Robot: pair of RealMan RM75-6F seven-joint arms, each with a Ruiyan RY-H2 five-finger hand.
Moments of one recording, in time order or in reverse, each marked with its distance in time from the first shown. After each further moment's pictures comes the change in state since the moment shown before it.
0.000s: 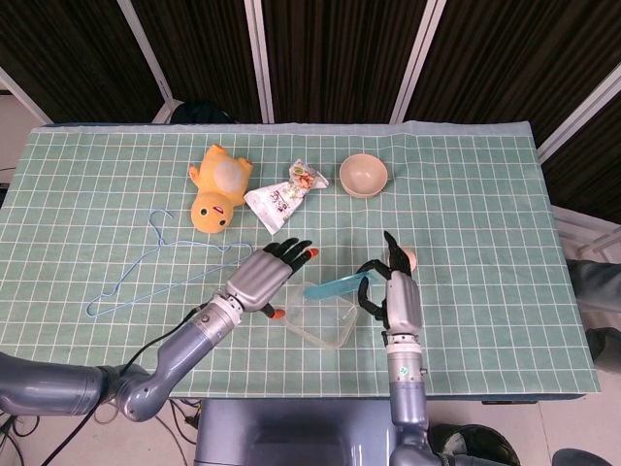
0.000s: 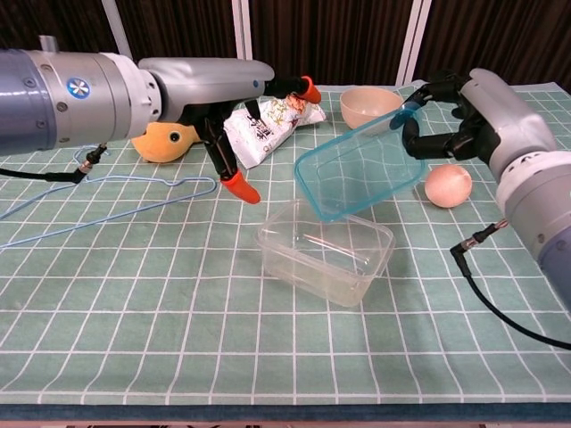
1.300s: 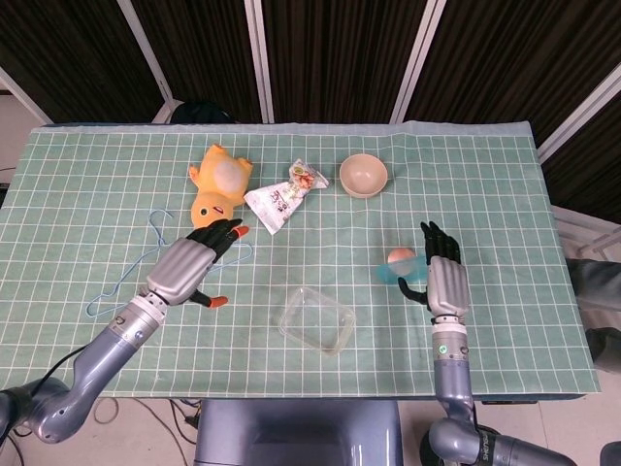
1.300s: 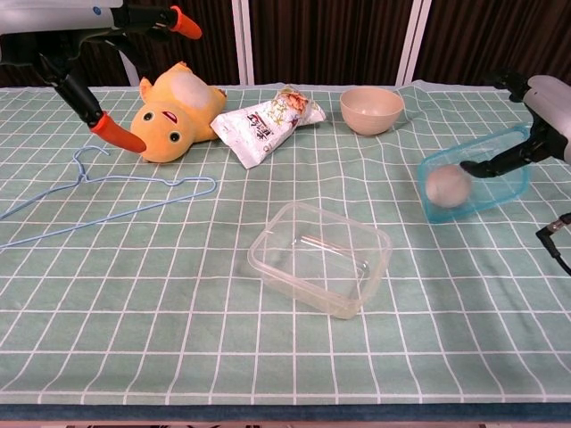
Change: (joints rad) left arm 0.256 0.276 0.035 -0.106 0.283 0.072 -0.276; right arm 0.035 0.219 -0.007 0.085 0.137 -0.069 -0.143
